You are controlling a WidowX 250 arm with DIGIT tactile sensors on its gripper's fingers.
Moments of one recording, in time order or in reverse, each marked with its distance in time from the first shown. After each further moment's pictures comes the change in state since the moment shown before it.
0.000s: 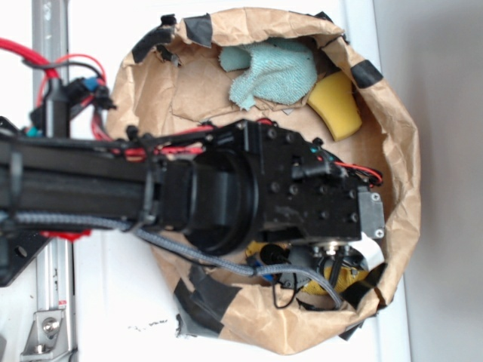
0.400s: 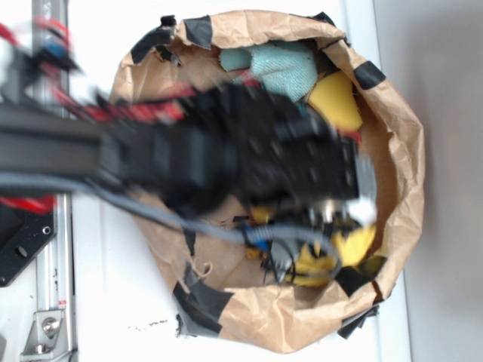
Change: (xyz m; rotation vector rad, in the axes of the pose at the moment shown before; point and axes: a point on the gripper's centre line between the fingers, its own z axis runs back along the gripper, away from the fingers) arm -0.029 0.028 0.041 0.010 0.050 0.275
